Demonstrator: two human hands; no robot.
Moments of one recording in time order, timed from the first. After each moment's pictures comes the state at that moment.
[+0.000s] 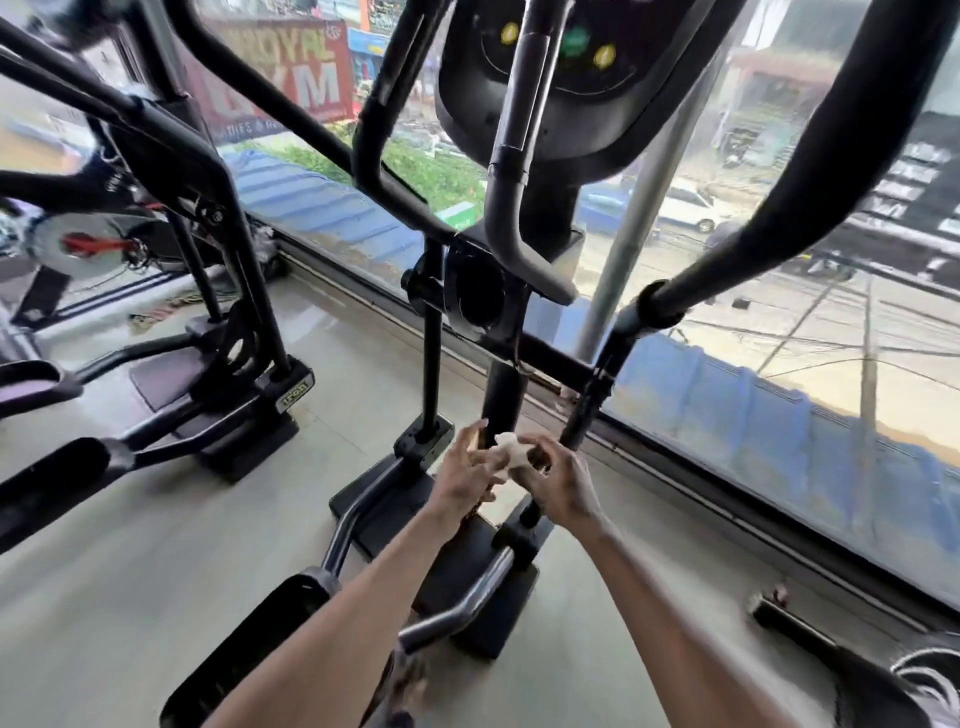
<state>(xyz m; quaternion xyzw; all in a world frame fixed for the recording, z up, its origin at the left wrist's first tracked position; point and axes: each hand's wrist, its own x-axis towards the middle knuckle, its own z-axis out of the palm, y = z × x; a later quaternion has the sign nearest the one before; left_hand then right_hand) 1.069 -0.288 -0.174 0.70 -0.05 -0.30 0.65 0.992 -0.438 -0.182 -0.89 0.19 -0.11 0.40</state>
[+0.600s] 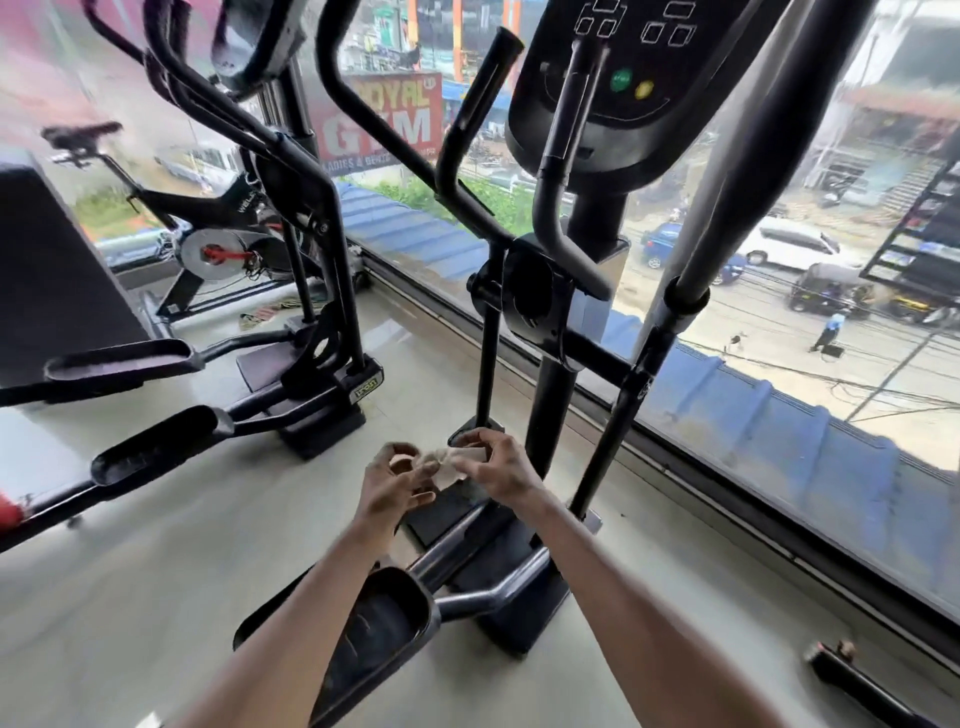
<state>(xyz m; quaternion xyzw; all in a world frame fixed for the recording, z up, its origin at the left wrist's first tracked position) 0.990 -0.138 -0.159 0.66 0.08 -0.18 0.73 0.969 -0.321 -0.151 -0.84 0.08 0.00 0.53</state>
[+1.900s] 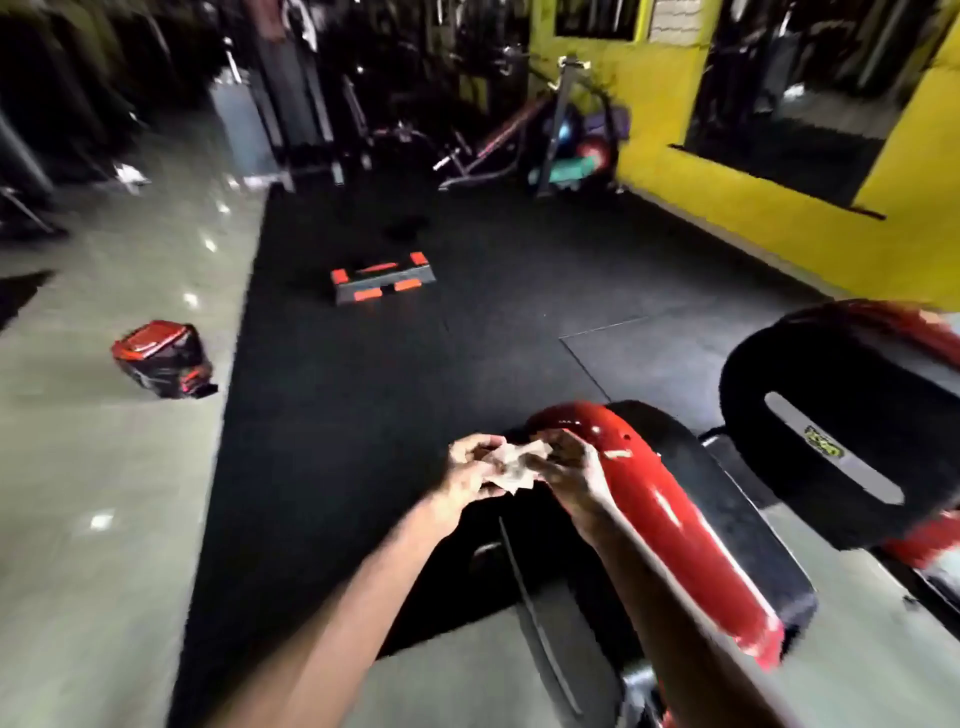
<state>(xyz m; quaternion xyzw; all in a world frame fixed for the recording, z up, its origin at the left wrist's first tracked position) 0.460 0.546 -0.120 0.37 0.59 0.45 0.57 0.632 0.572 -0.147 -0.52 -0.54 0.50 0.43</state>
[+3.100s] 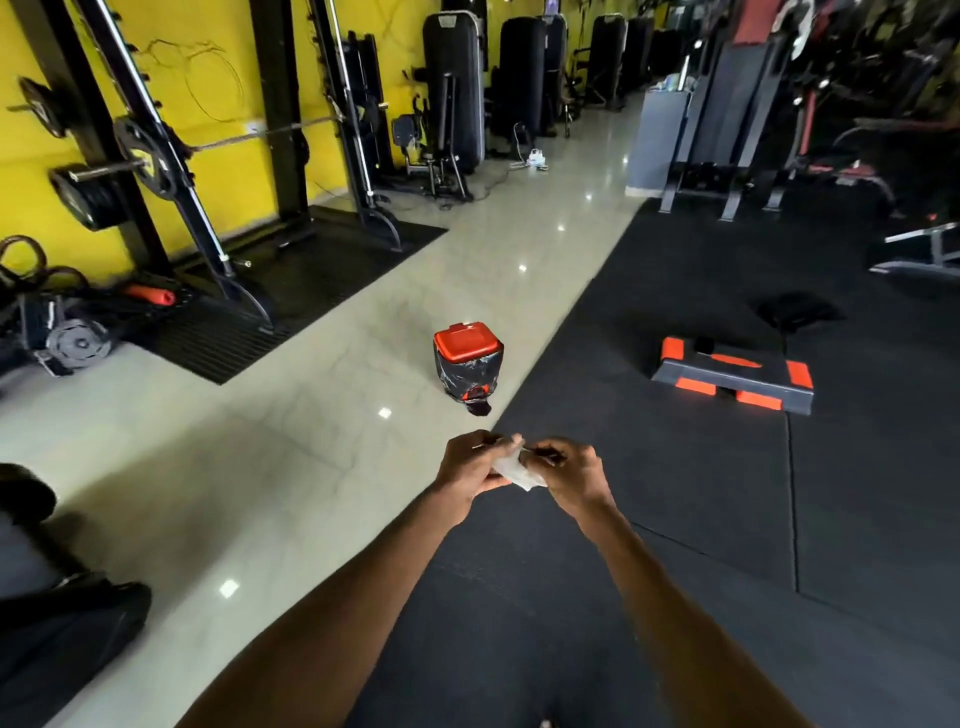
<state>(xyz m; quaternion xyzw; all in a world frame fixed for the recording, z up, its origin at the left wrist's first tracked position) -0.232 0.909 -0.121 0.09 0.67 0.66 0.33 -0.128 1.040 -0.136 -0.27 -0.79 0.52 0.19</state>
